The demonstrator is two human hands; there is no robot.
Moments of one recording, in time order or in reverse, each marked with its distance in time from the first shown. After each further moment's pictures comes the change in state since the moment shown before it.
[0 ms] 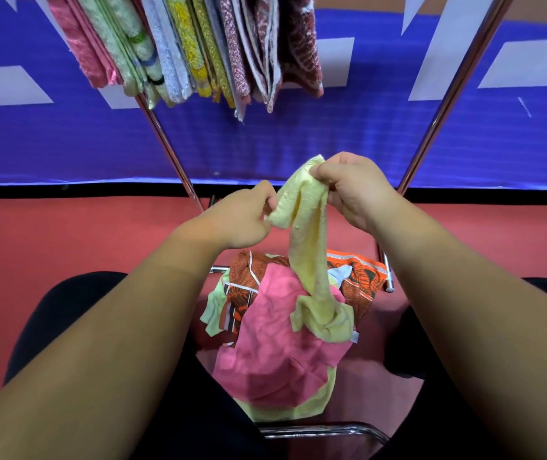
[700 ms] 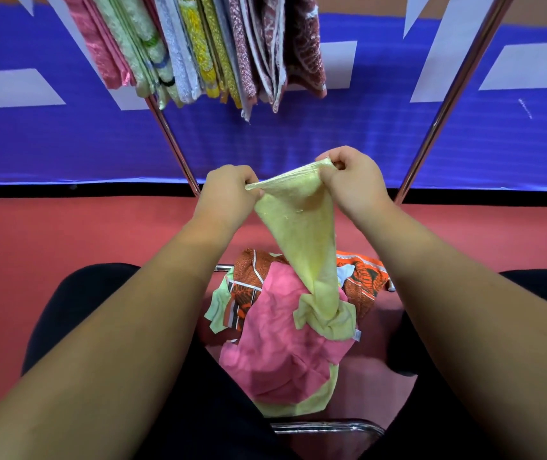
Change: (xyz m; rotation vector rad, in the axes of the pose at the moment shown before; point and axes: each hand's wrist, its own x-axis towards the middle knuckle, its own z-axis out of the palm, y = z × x) left_hand 0.004 -0.005 -0.010 -0.009 0.442 -0.241; right_hand -0.013 0.000 0.003 -0.490 0.190 -0.264
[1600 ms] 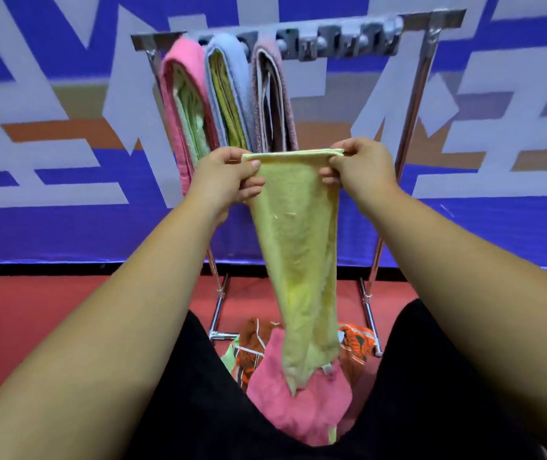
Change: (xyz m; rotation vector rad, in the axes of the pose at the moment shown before) left_hand -0.066 0.128 -0.207 -1.063 0.102 -0.021; right_hand -0.064 -0.205 -0.096 0.276 0.166 -0.180
